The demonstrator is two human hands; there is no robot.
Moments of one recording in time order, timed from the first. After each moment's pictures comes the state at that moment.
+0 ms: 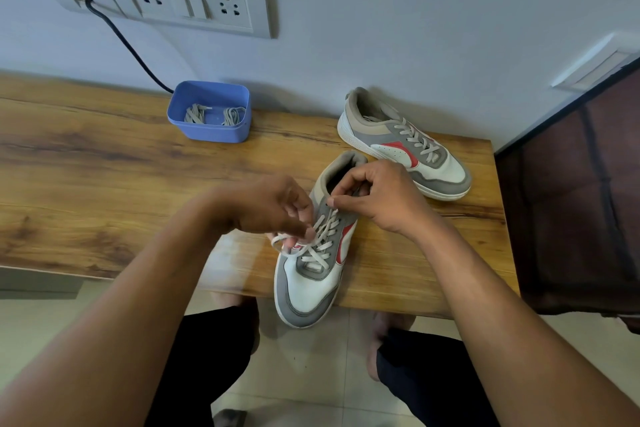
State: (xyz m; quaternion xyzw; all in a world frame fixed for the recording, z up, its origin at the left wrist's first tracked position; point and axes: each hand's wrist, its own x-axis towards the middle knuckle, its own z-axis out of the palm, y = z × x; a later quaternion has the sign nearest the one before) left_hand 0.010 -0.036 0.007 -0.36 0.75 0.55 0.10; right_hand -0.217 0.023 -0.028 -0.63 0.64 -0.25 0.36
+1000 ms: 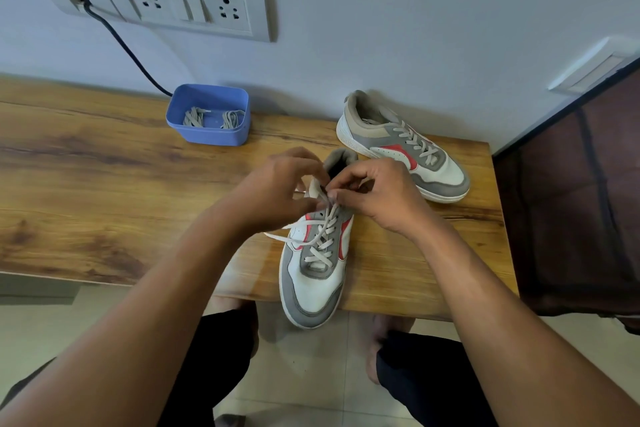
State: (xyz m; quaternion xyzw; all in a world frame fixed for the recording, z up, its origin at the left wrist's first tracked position) left_hand -0.004 -0.038 -0.010 -0.39 0.85 0.35 -0.10; right_hand -0.218 0.021 -0.026 -0.62 0.62 -0.30 0.37
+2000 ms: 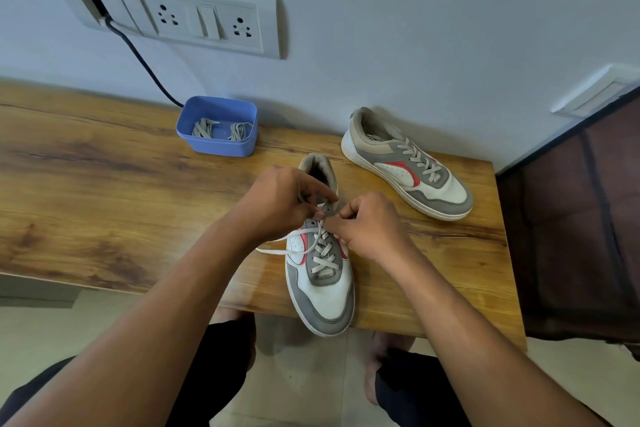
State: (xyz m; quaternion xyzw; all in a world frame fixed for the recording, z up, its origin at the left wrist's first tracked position) left_hand -0.011 -0.037 -0.014 -0.44 0.82 0.34 -0.13; right_hand -0.178 0.033 -0.019 -0.50 0.75 -0.21 0.39
